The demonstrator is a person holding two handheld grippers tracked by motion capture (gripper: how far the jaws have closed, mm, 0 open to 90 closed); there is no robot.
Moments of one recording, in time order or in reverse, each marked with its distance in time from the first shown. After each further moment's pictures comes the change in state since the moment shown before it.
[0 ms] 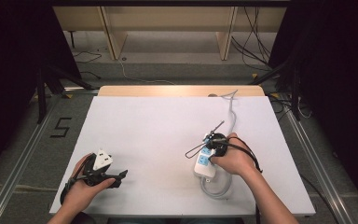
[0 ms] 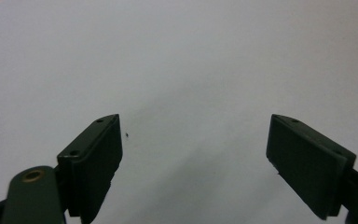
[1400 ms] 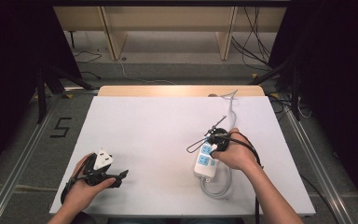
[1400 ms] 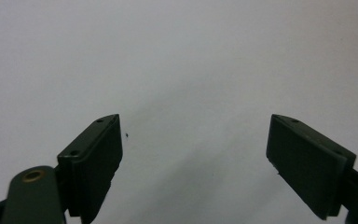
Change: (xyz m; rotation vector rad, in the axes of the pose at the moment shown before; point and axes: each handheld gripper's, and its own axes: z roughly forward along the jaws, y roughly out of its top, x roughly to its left) left arm 0.000 0.001 0.001 0.001 -0.007 0.002; right arm -0.010 0.007 -0.009 -0.015 -0.009 -0.001
